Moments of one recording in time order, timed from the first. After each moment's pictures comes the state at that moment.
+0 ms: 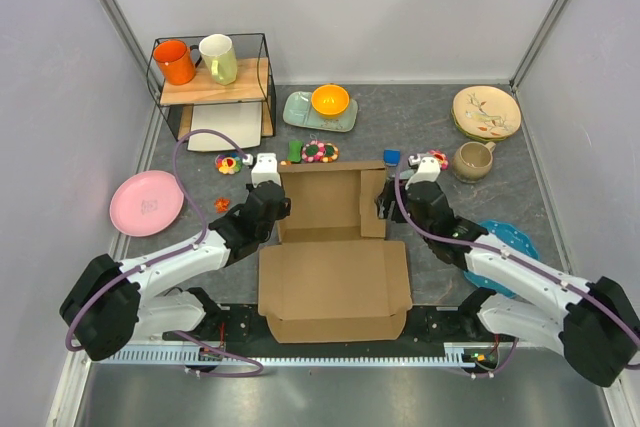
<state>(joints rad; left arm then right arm) -0.76 1.16 0.56 0.09 -0.60 -0.43 0.68 1.02 0.53 -0.01 0.32 0.51</state>
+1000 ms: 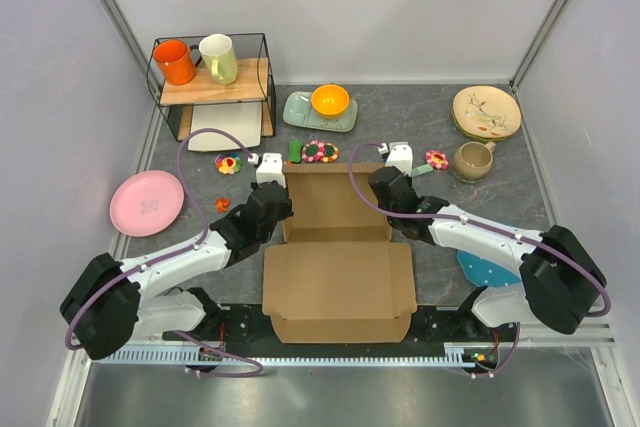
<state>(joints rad) -0.77 1.17 0.56 0.13 -0.55 -0.38 0.75 1.37 0.76 -0.10 0.64 0.41</state>
